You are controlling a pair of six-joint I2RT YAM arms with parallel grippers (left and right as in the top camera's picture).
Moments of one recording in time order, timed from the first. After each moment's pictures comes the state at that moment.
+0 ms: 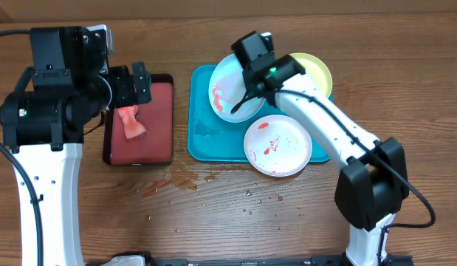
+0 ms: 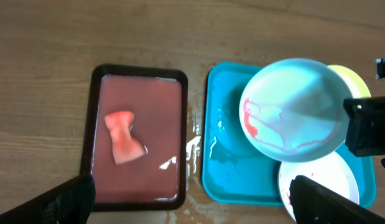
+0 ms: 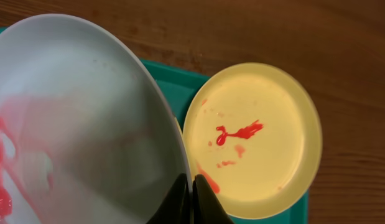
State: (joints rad) left arm 0.03 1.41 1.77 -1.23 0.13 -0.15; right arm 0.58 2.01 1.78 -0.86 0.49 0.24
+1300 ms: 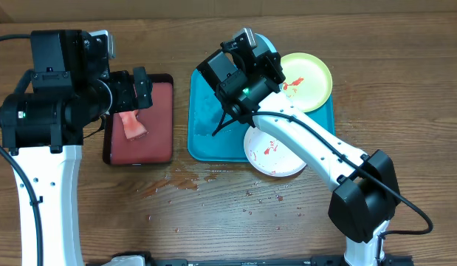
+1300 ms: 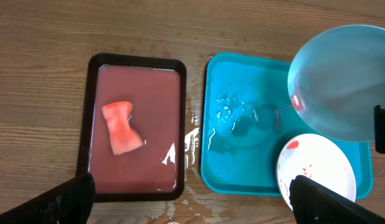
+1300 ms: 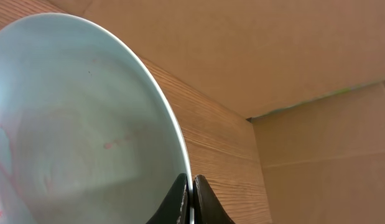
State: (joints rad) left arm 0.03 1.41 1.77 -1.26 0.14 -0.15; right arm 0.71 1.99 1.79 -0.83 1.12 0.04
